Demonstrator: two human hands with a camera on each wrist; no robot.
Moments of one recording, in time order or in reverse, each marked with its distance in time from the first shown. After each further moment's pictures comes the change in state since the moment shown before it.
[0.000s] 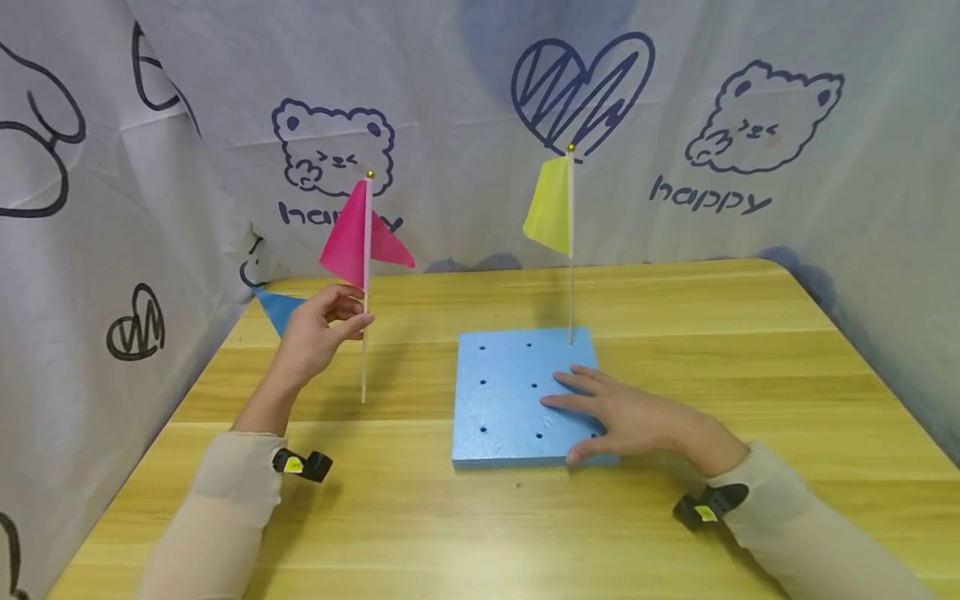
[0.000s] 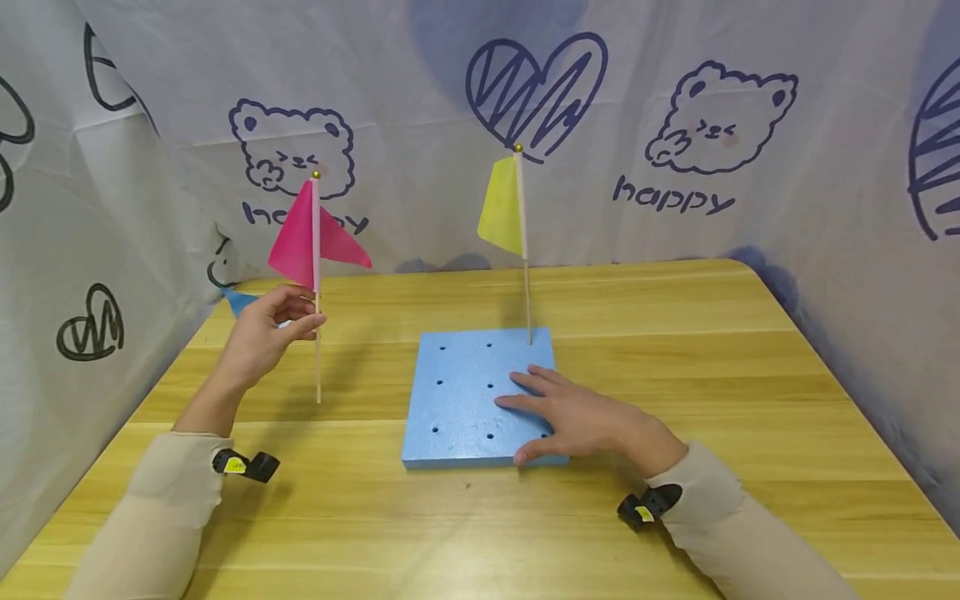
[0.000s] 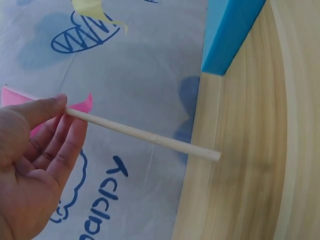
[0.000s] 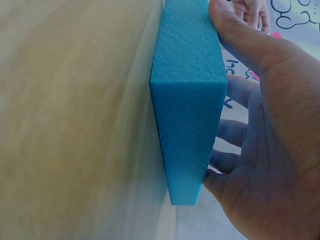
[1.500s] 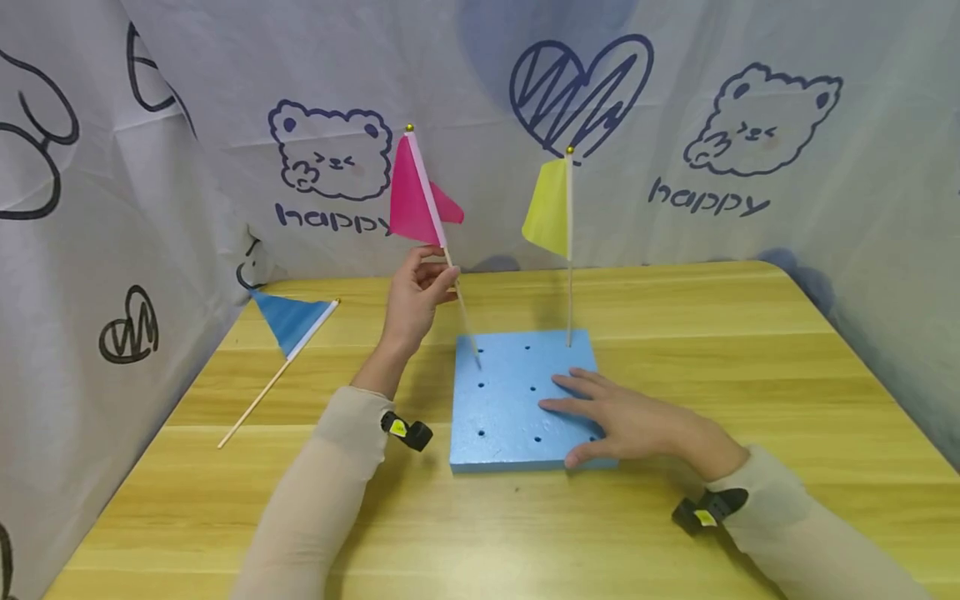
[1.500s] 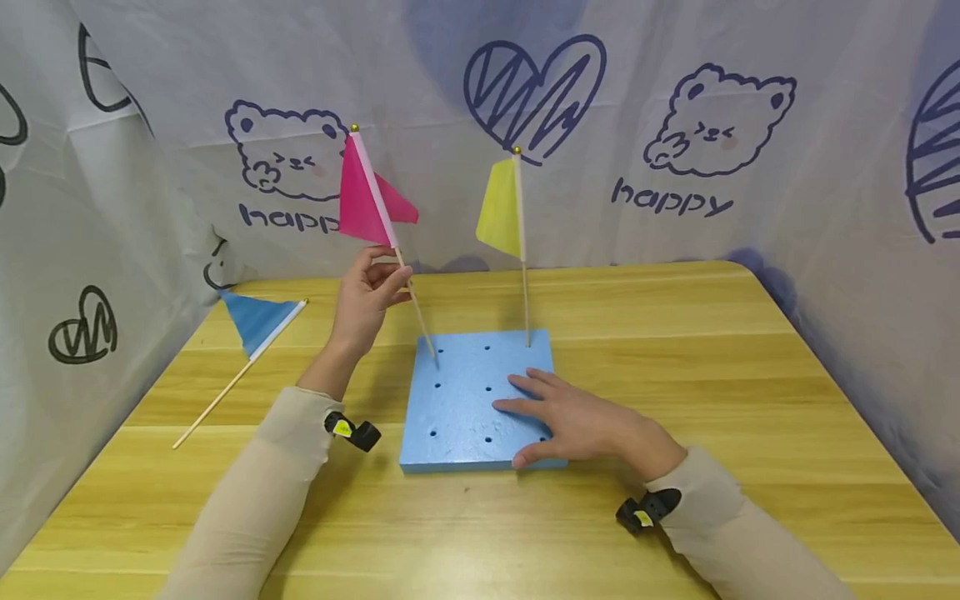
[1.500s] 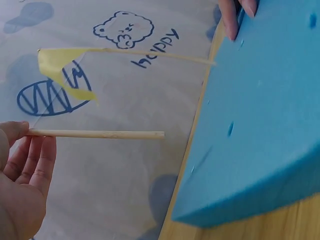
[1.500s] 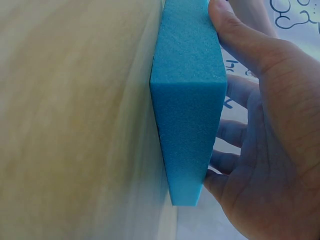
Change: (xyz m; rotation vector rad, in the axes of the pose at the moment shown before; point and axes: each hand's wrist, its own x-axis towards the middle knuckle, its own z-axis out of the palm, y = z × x) left_hand 0.065 0.042 0.107 -0.570 0.116 0.079; right_hand 0.000 0.000 -0.001 -0.003 0.007 -0.018
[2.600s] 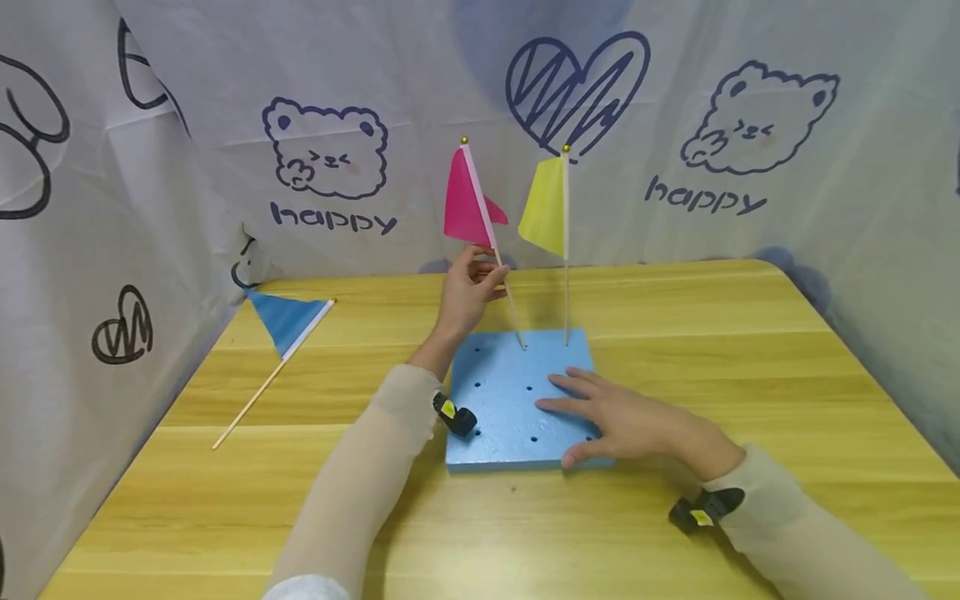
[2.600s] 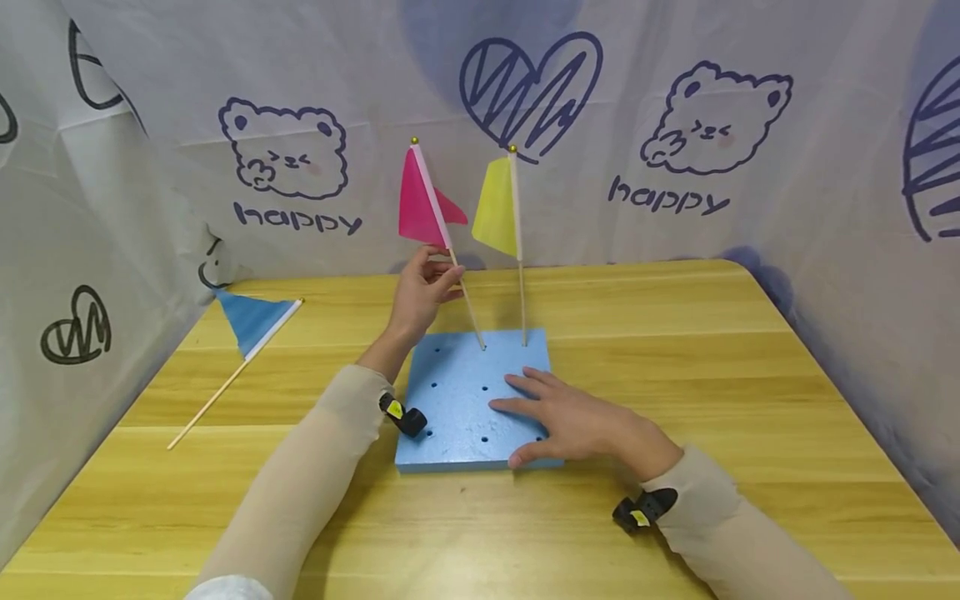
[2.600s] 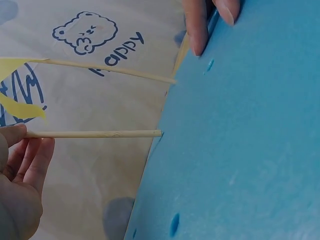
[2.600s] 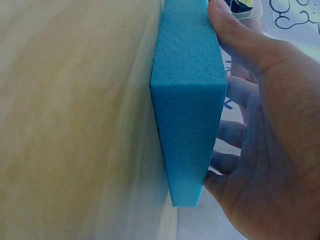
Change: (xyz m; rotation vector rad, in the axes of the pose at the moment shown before) left_hand 0.024 -0.031 0.062 -0.024 -0.043 -0.102; right_hand 0.000 -0.002 -0.001 0.021 -0.022 0.031
